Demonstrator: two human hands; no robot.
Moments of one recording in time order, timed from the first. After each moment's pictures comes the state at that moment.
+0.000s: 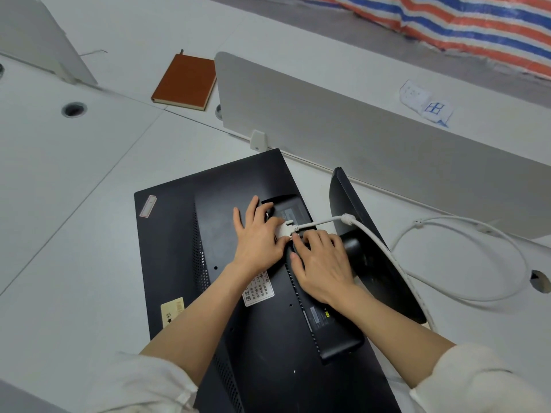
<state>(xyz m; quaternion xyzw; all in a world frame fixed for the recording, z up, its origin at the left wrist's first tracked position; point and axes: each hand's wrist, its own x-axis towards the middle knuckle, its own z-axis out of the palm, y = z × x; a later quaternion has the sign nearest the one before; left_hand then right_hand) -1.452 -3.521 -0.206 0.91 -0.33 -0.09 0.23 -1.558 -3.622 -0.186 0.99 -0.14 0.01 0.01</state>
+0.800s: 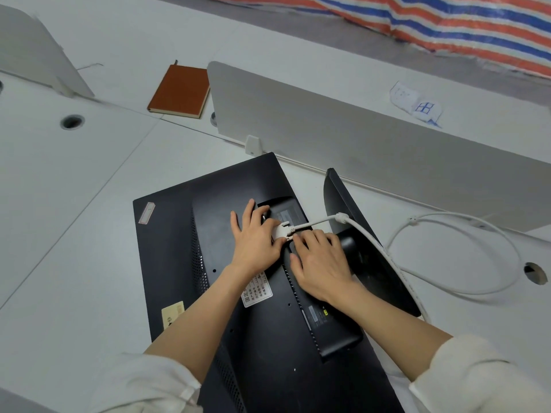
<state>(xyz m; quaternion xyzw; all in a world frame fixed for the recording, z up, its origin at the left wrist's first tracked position) -1.453 -3.522 -0.205 0.91 -0.33 -0.10 0.22 -1.560 -3.622 -0.181 0.99 -0.14 0.01 0.03</state>
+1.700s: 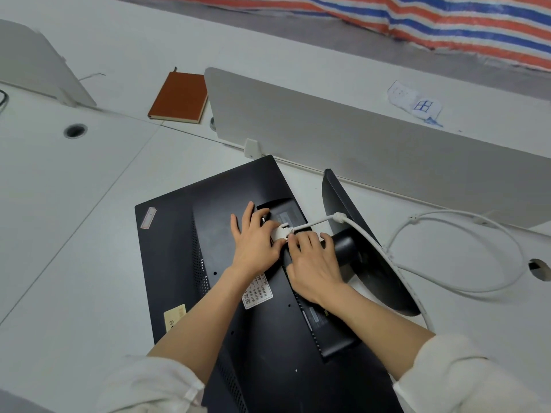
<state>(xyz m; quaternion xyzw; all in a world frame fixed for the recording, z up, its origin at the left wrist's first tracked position) -1.452 -3.522 -0.207 0.91 -0.33 -0.10 0.21 -1.556 -3.610 -0.184 0.99 -0.15 -0.06 0.01</state>
